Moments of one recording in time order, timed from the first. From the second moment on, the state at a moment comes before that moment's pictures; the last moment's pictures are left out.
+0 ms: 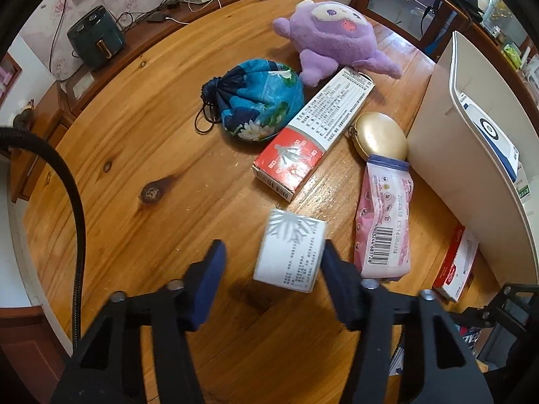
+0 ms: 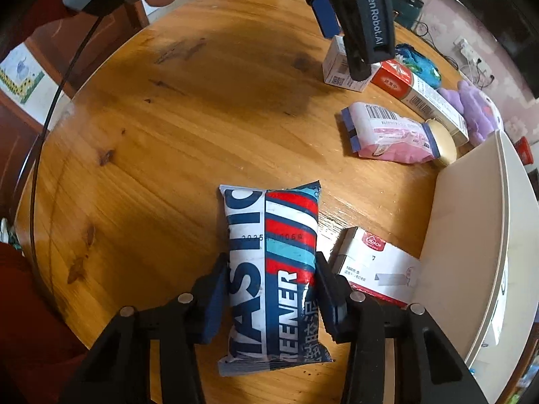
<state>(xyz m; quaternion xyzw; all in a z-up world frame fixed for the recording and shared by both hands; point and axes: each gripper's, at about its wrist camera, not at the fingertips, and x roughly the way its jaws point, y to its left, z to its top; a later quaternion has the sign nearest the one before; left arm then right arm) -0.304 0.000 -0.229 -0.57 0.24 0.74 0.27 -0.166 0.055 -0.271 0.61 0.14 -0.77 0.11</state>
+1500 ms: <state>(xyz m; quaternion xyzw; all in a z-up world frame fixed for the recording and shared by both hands) -0.176 0.053 -0.042 -0.53 0.14 0.82 0.15 -0.110 0.182 -0.086 0.55 -0.08 -0.83 0.02</state>
